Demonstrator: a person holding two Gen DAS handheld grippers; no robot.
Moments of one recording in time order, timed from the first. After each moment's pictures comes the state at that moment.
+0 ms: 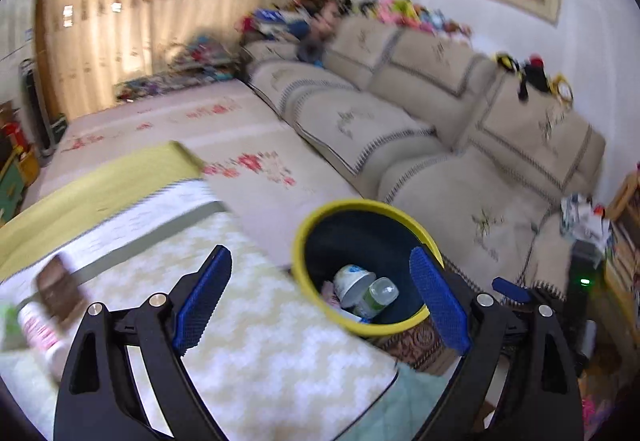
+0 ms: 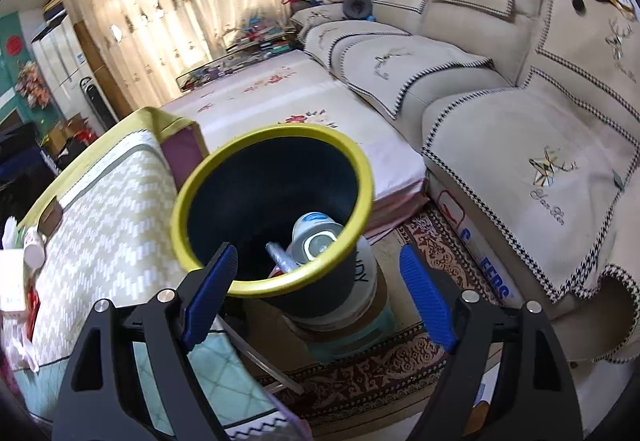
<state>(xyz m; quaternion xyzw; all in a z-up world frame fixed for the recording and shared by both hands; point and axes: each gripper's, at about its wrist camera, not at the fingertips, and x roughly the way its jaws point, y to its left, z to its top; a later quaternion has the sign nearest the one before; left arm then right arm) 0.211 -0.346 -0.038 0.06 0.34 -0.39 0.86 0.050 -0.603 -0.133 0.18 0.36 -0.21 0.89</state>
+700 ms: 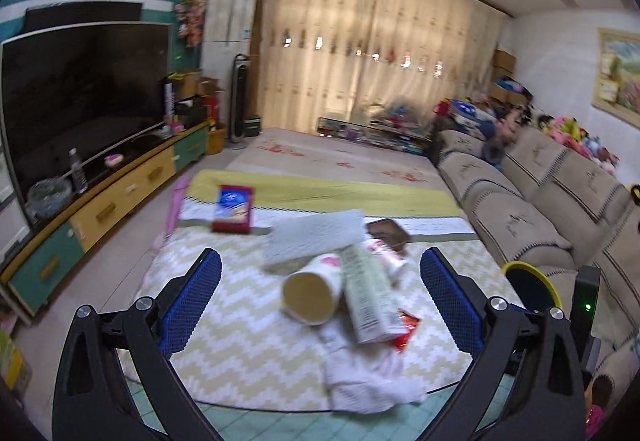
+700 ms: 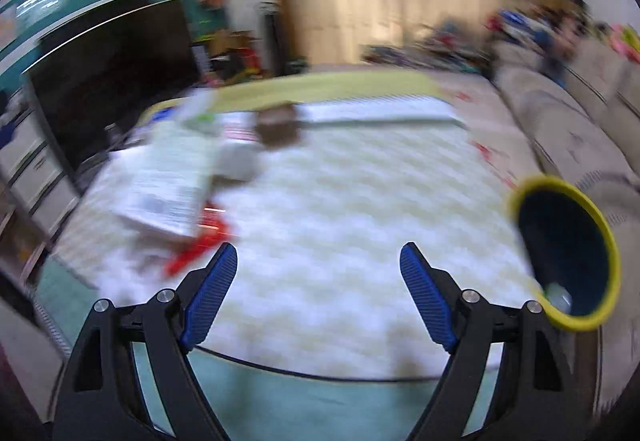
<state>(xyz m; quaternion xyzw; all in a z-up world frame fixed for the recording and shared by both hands) 0.116 0.026 -0.004 -0.06 0.26 -0.07 0.96 0.131 -0.318 -0.102 0.01 0.35 0.12 0.93</state>
